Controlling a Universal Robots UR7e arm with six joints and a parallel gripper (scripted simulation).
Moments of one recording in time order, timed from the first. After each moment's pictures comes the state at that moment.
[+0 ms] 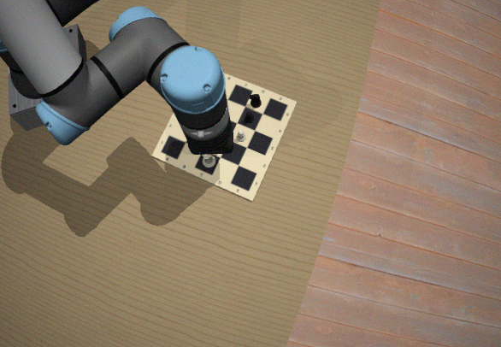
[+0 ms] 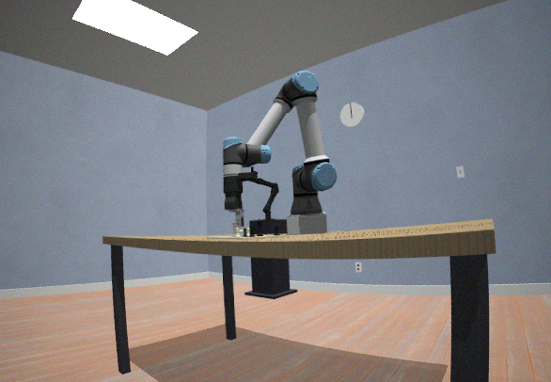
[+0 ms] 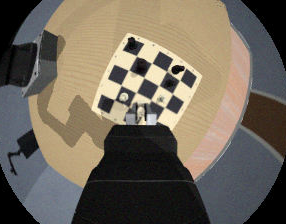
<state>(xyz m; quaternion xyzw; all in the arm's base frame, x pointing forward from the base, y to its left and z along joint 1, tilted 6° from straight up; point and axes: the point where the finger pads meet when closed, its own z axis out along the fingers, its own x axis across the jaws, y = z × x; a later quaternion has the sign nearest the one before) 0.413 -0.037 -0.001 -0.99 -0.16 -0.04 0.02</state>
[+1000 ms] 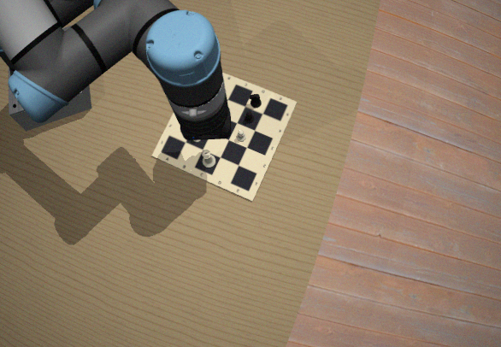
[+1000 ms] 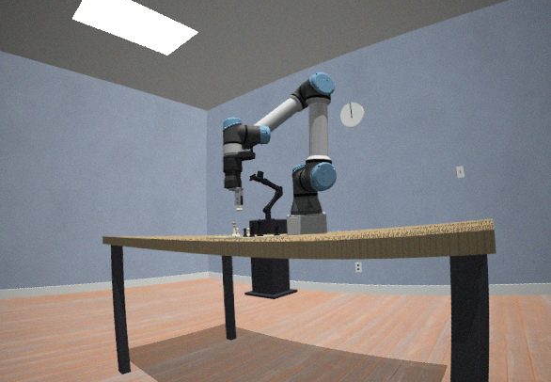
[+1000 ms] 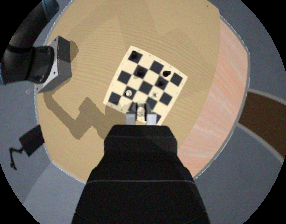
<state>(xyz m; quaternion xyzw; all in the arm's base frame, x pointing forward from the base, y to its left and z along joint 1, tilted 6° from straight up) 0.407 -0.041 0.081 -0.99 -0.16 -0.04 0.02</state>
